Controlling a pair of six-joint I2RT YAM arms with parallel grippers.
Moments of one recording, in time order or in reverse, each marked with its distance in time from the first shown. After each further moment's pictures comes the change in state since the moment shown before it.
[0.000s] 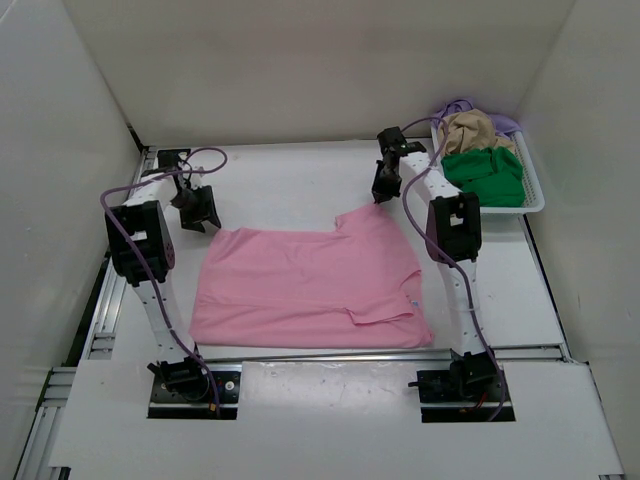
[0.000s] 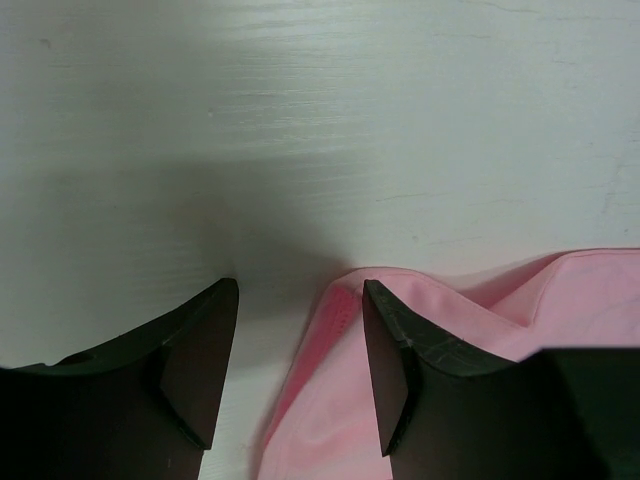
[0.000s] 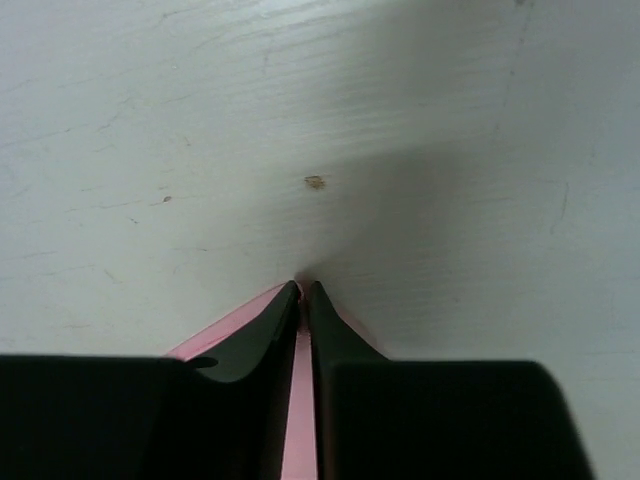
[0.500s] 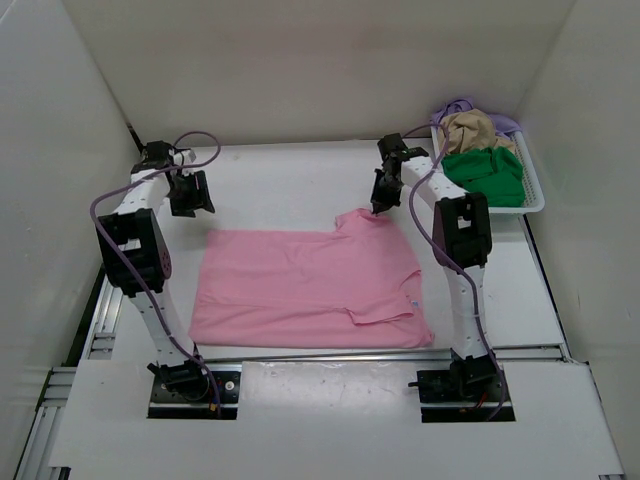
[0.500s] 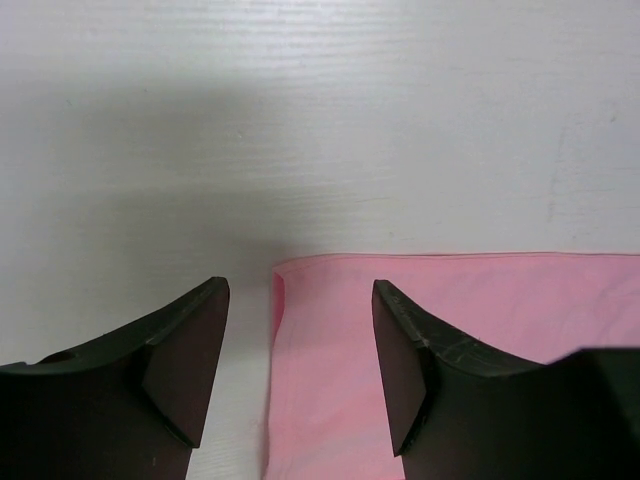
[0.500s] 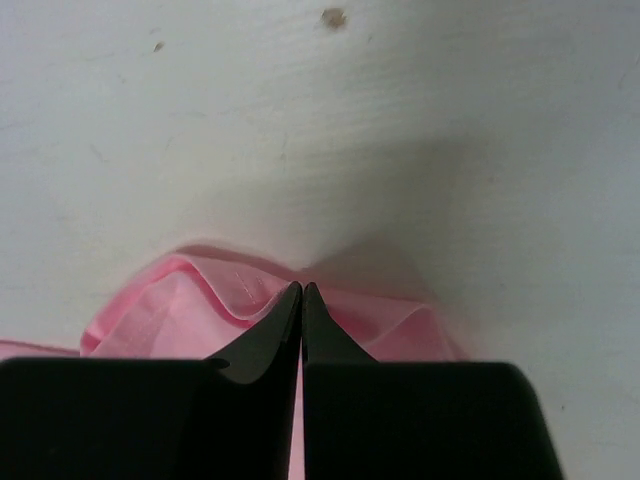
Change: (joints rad) left arm -0.001 -0.111 -0.017 0.046 -0.029 0.000; right arm 0.012 -0.143 -0.218 0.031 -0.073 -0.003
